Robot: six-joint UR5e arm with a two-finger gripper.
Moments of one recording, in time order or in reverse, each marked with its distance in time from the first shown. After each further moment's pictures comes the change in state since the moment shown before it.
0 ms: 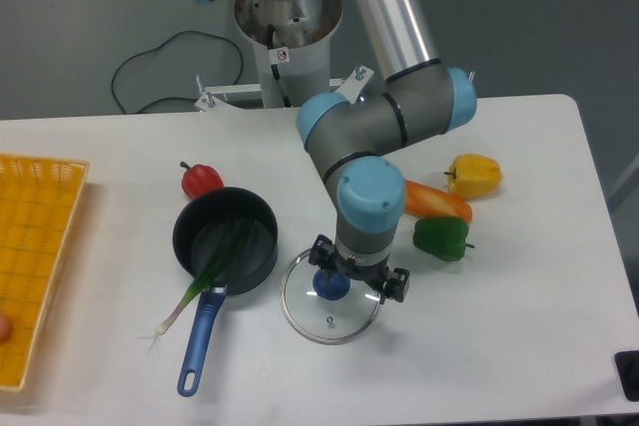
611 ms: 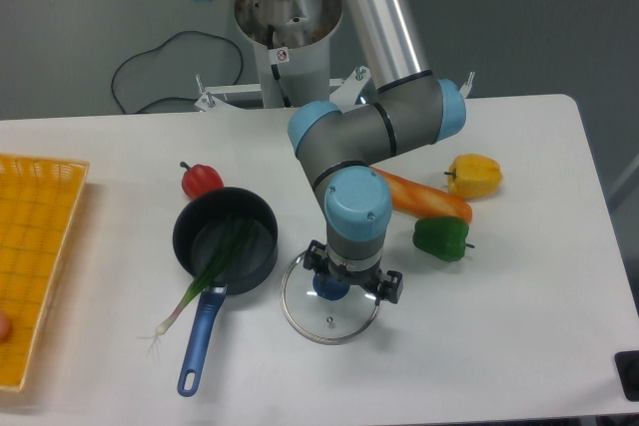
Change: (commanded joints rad) arm -0.003 -0.003 -0.012 0.000 -0.006 -0.031
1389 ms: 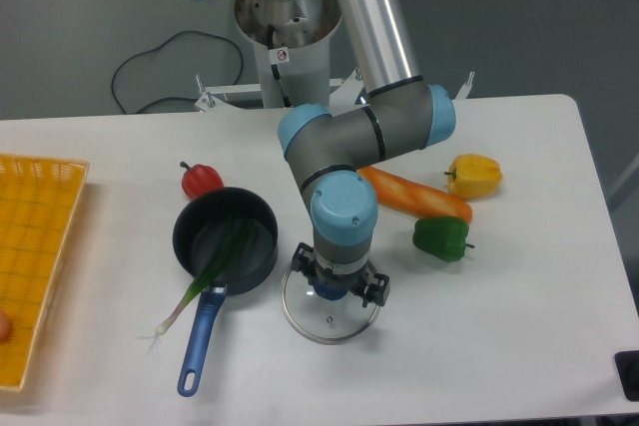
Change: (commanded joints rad) arm -0.034 -0.014 -0.015 0.000 -0.003 -0.028
